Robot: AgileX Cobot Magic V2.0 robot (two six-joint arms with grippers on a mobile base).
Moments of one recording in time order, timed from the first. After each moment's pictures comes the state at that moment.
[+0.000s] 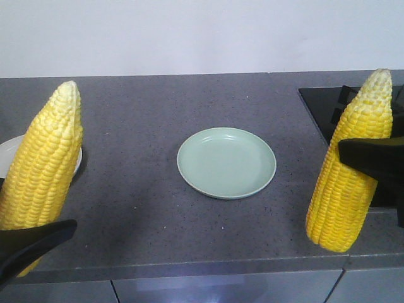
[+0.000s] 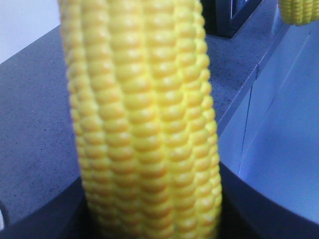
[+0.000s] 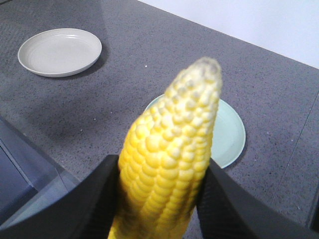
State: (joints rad) left arm -0.48 0.71 -0.78 -0.45 0.71 0.63; right arm 0.24 0.82 -1.05 0.48 0.90 -0.55
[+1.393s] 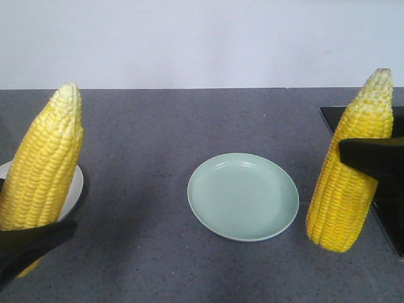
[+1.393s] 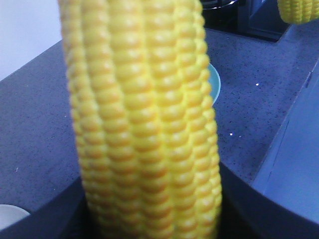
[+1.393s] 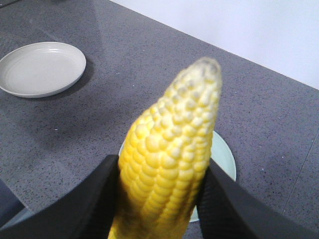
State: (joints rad) left arm -0.48 0.71 -0.78 -0.45 0.71 0.63; right arm 0.24 0.82 -1.05 0.48 0.90 -0.55
